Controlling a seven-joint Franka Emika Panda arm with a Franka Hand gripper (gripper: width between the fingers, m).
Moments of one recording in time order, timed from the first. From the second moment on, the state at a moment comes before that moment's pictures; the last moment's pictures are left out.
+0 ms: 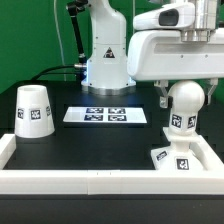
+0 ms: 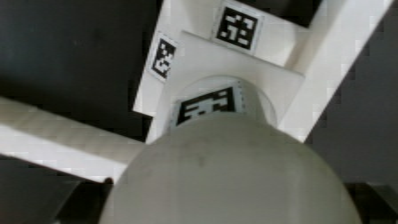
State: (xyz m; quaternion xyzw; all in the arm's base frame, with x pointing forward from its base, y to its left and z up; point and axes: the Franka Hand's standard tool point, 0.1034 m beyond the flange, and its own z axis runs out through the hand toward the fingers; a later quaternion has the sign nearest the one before) arm 0.585 0.106 0.114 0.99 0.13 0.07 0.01
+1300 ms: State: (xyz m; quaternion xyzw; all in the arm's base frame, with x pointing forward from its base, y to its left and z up) arm 0.579 0.099 0.111 0.90 -0.44 0.02 -0.05
